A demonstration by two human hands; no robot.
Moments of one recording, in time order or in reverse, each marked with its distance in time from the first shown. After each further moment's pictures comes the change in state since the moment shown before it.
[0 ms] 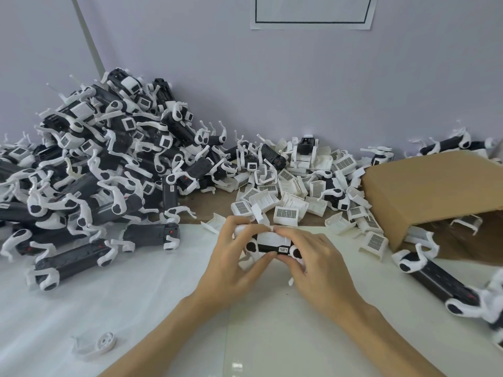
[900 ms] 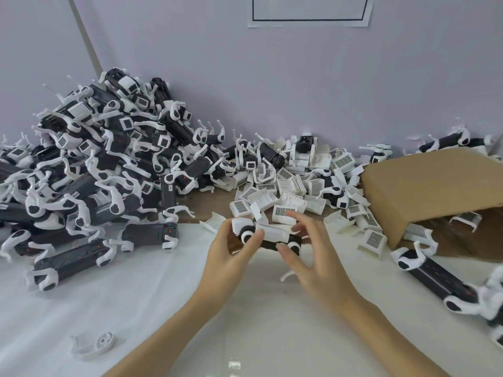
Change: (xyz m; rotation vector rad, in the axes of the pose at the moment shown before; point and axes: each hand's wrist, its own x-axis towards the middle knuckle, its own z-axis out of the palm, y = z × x) left_hand 0.004 0.024 0.004 -0.550 0.120 -0.567; right_hand -0.002 0.010 0.000 0.531 -0.084 0.355
